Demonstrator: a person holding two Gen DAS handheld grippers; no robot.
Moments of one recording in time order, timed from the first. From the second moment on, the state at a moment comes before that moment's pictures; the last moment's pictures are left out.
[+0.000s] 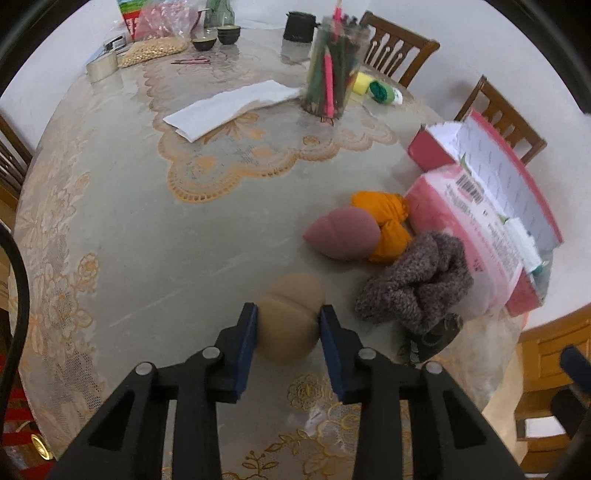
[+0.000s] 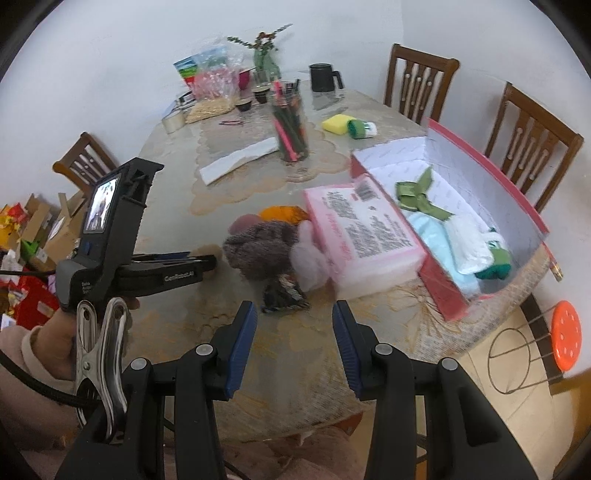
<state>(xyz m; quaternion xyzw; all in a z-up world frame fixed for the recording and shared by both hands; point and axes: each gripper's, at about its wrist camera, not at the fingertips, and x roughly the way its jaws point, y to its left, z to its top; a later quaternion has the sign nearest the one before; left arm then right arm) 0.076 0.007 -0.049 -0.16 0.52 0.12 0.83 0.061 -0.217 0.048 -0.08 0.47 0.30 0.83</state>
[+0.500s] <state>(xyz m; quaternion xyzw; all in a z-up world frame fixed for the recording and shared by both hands) 0.026 0.060 -0.041 -0.23 0.50 0.17 0.82 0.097 -0.115 0.038 -0.13 0.49 0.38 0.77</state>
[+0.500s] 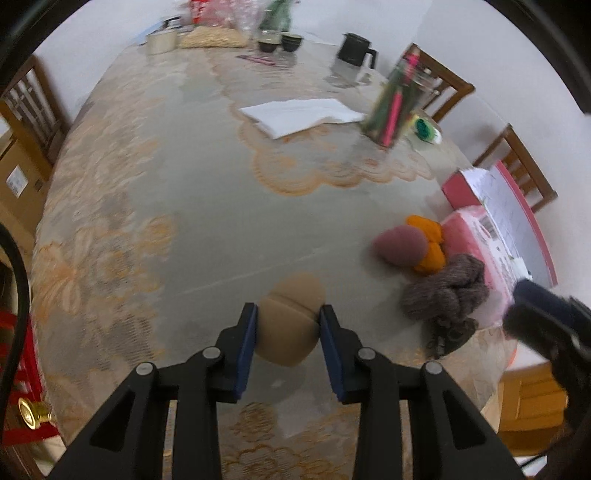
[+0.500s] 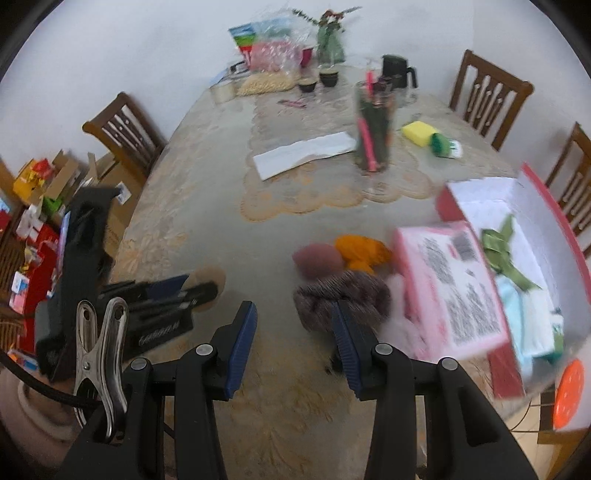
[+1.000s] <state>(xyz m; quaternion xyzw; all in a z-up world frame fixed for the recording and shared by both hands) 0.006 0.083 -0.049 -0.27 0.50 0.18 0.80 0.149 -0.047 -0.018 -0.17 0.54 0.33 0.76</state>
